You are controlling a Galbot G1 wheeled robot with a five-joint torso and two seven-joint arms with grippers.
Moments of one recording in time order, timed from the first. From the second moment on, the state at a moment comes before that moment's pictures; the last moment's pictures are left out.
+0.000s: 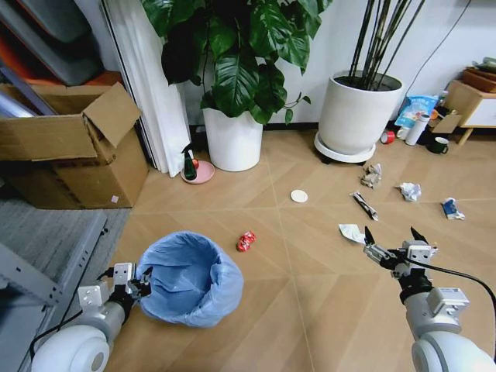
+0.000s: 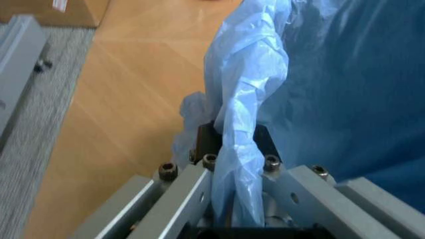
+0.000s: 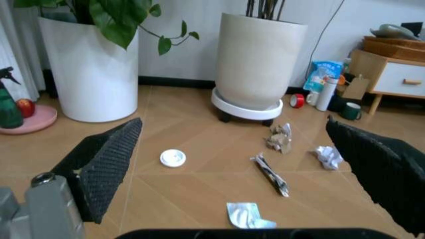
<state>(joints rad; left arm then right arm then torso) 1.59 -1.14 -0.67 -2.21 -0.59 0.64 -0.15 -1.64 1.45 0.82 2.26 0.13 -0.18 -0.04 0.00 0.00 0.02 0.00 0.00</state>
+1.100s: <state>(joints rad) 1.60 -1.15 -0.67 -2.22 -0.58 0.64 -0.14 -1.64 1.45 0.82 2.24 0.12 -0.18 -0.06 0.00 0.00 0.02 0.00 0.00</state>
